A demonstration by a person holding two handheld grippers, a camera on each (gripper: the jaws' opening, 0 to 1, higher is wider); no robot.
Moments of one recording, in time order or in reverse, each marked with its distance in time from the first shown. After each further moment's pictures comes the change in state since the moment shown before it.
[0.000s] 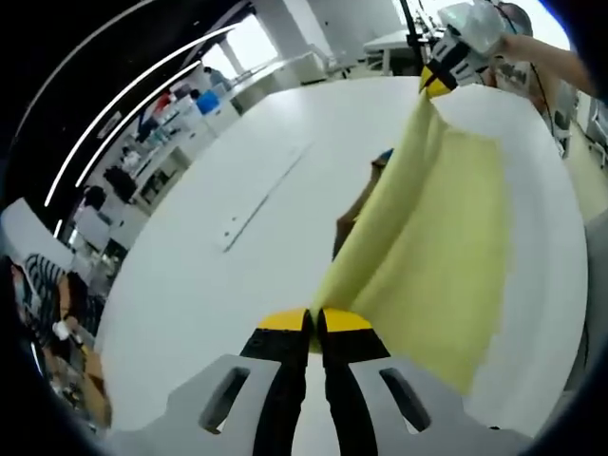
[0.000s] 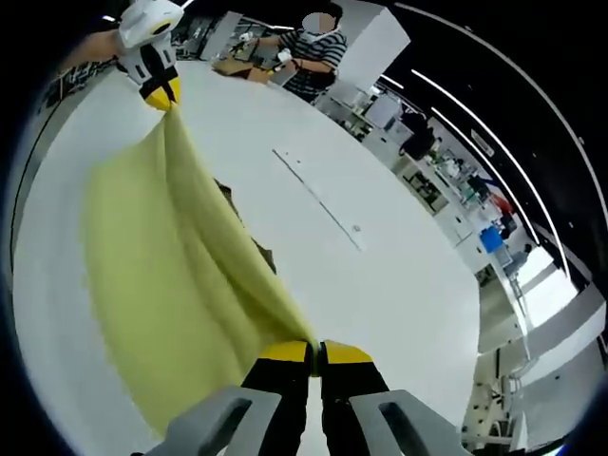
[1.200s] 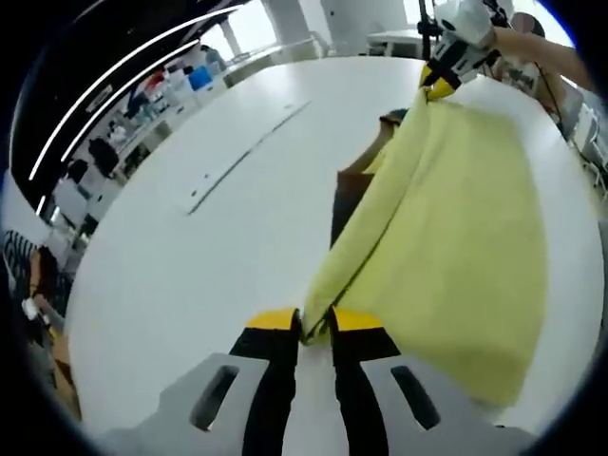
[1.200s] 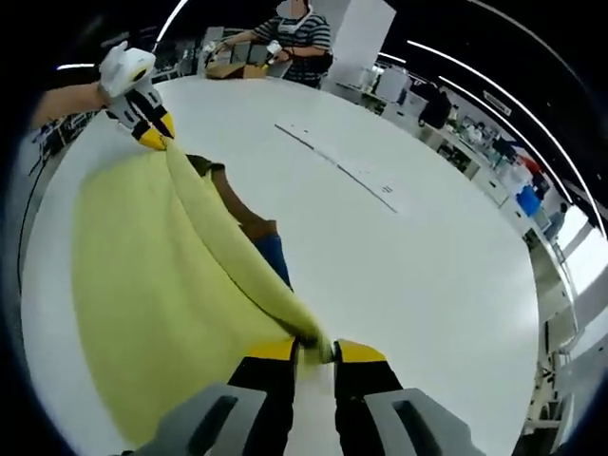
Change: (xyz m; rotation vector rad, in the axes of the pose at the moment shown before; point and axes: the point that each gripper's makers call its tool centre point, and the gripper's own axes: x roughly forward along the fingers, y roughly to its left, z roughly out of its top) left arm 0.054 -0.009 -0.037 -0.061 0.014 -0.076; right arm 0.051 0.016 -0.030 0.100 0.037 0.192
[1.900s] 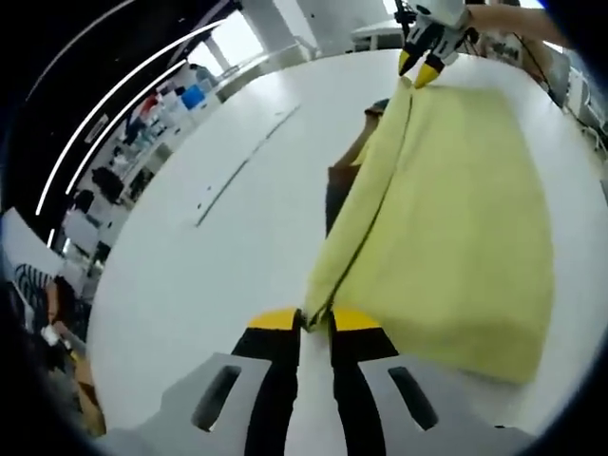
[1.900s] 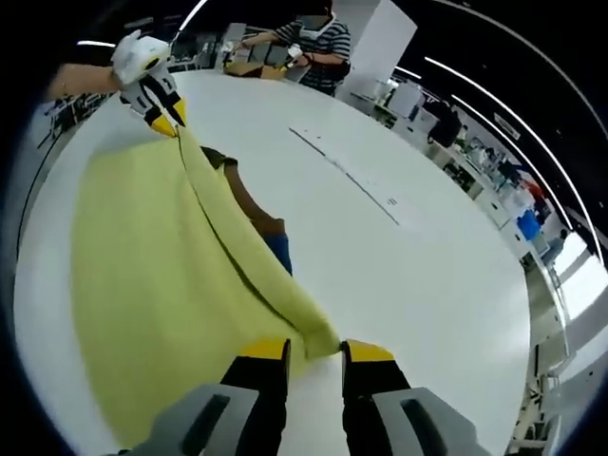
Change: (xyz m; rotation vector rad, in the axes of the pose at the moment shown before) left arm -0.003 0.004 -0.007 0.119 -0.002 0.055; right arm 0.004 -0.006 -0.001 -0.069 -0.040 -0.029
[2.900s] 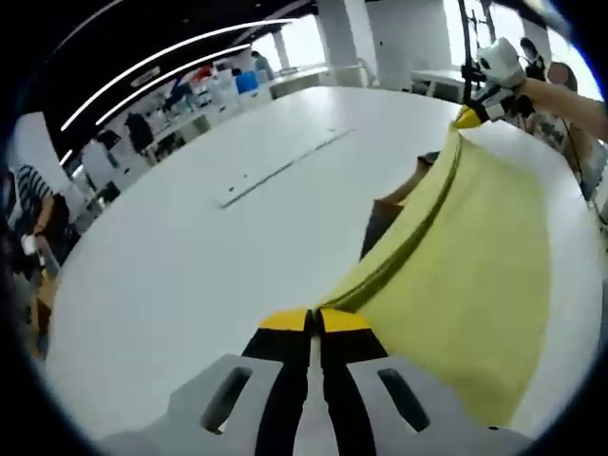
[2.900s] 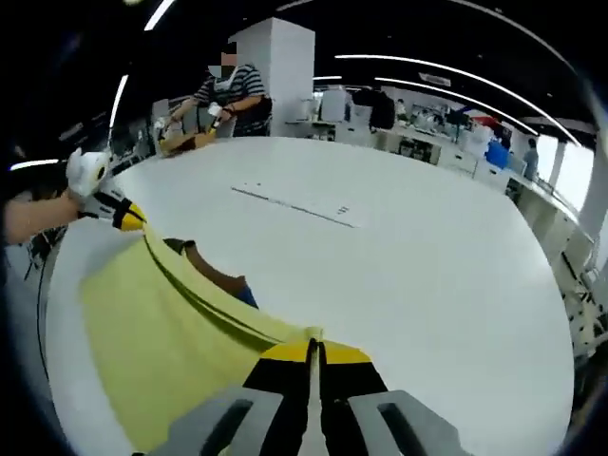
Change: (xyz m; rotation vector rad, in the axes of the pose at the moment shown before) left arm 0.001 0.022 0.008 -0.417 -0.111 0.053; right arm -0.011 -0.017 0.016 0.494 -0.151 0.012
